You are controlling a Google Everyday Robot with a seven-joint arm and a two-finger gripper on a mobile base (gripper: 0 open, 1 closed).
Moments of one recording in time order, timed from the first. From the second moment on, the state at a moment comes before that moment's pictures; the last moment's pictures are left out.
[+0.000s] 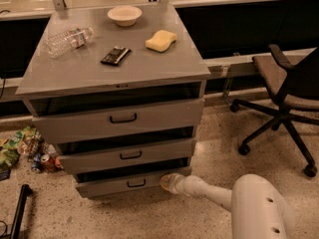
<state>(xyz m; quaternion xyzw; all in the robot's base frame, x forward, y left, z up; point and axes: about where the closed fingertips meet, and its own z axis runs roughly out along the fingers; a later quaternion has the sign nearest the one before) 0.665 -0.031 0.152 -0.65 0.65 0.02 0.40</state>
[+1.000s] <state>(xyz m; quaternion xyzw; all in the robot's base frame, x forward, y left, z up) 0.610 -0.056 0.225 -0.60 0.64 0.17 0.45</state>
